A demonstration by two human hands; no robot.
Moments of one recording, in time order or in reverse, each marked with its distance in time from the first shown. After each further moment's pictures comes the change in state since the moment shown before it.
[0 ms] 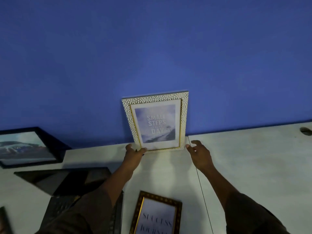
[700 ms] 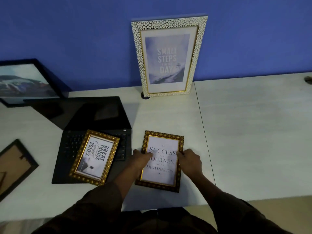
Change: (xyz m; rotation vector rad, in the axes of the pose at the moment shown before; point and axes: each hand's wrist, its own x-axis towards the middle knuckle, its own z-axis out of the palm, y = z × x) left_hand -0.096 -0.238 -0.024 0.256 -0.147 -0.386; right_hand -0.227 0.087 0.115 -0.193 -0.175 0.341
